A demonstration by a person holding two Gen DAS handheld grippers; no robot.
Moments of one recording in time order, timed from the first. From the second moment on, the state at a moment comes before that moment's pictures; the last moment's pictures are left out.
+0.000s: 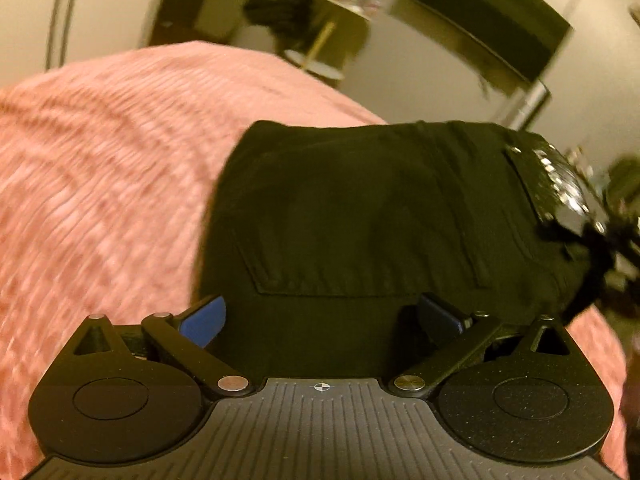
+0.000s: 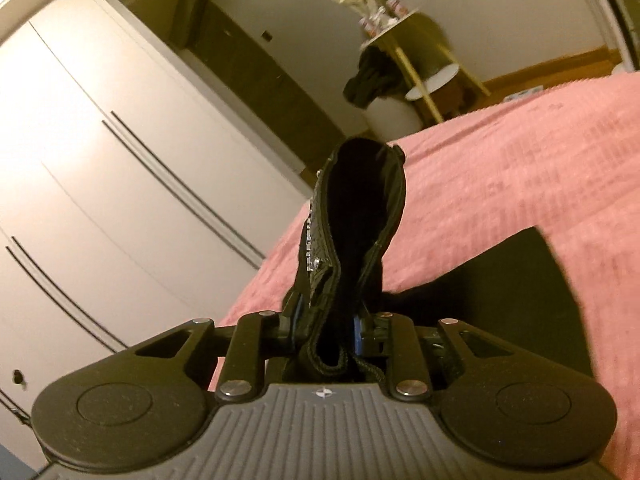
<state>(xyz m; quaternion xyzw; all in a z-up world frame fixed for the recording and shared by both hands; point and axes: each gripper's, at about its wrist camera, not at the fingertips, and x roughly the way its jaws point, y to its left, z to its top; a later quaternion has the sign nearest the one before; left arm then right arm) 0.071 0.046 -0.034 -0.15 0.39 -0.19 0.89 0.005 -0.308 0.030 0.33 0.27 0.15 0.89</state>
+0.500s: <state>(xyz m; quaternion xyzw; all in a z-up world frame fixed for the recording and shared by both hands) 0.080 0.064 -0.038 -0.16 0.41 -0.10 0.89 0.011 -0.338 -0.027 0.29 0.35 0.03 0.89</state>
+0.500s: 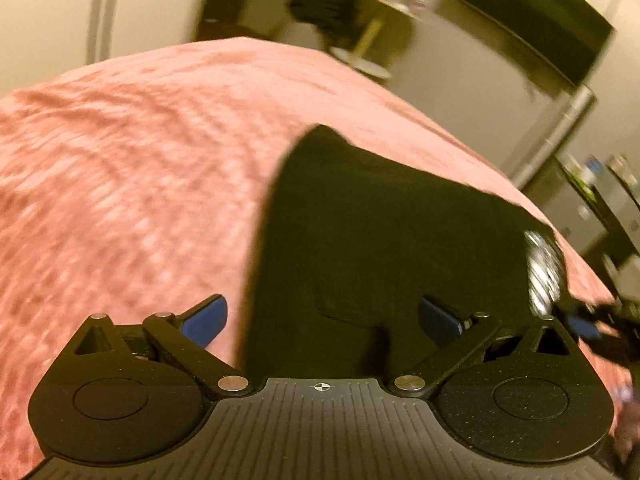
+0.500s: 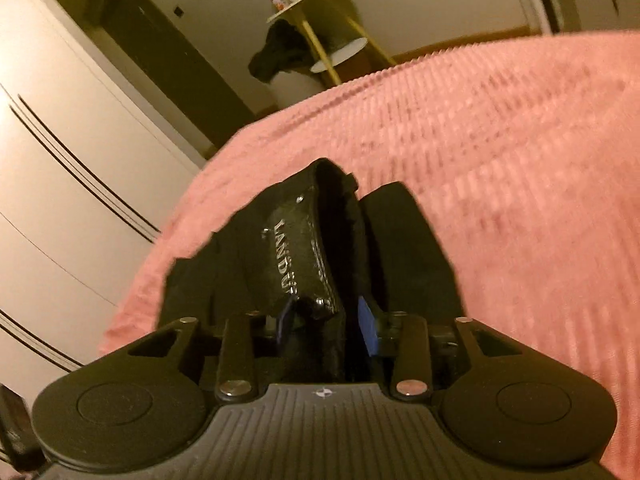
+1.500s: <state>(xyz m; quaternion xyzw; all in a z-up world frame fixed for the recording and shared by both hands) 0.094 0.049 -0.065 -0.11 0.47 -0.11 0.87 0.042 -0.246 -0.044 0.06 0.48 0.00 0.88</state>
